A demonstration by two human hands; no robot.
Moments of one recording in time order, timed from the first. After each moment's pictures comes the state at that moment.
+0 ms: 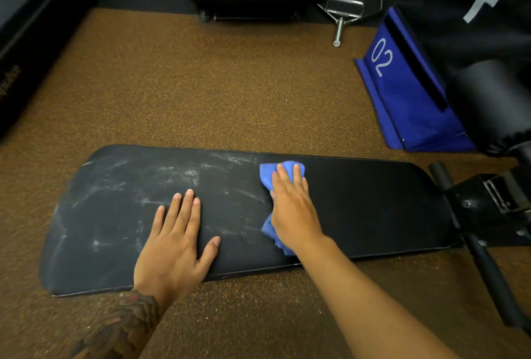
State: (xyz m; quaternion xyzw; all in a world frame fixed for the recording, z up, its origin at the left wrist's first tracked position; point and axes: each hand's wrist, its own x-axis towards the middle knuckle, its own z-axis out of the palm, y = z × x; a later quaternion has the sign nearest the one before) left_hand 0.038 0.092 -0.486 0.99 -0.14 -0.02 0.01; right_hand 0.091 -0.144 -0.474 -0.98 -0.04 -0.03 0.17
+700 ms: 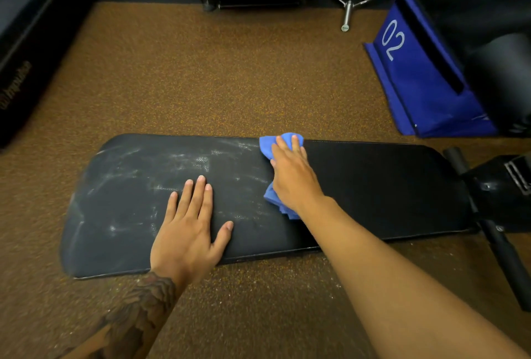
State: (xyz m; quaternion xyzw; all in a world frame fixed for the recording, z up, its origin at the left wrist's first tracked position) left_hand 0.037 0.090 -0.483 0.99 -0.13 -0.02 0.02; right_hand 0.129 -0.129 -0.471 -0.98 -0.06 -0.01 0.17
